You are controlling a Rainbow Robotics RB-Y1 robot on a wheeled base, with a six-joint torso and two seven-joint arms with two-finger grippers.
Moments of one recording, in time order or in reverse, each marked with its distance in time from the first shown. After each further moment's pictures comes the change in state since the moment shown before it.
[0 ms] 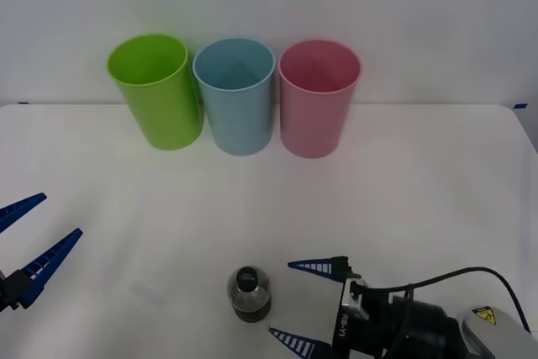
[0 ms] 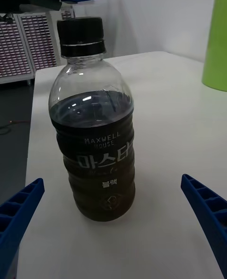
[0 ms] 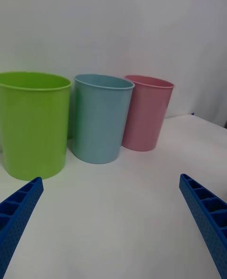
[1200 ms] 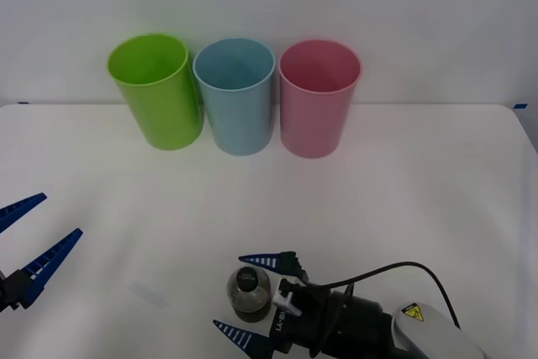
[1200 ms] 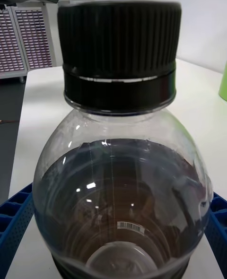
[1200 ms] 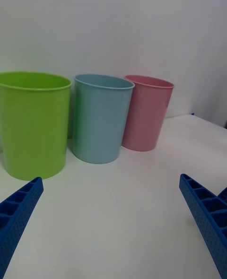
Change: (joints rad) right arm -0.094 0.085 0.219 0.010 0.021 0.267 0.026; left arm 0.000 0.000 0.000 0.000 0.000 0.000 0.000
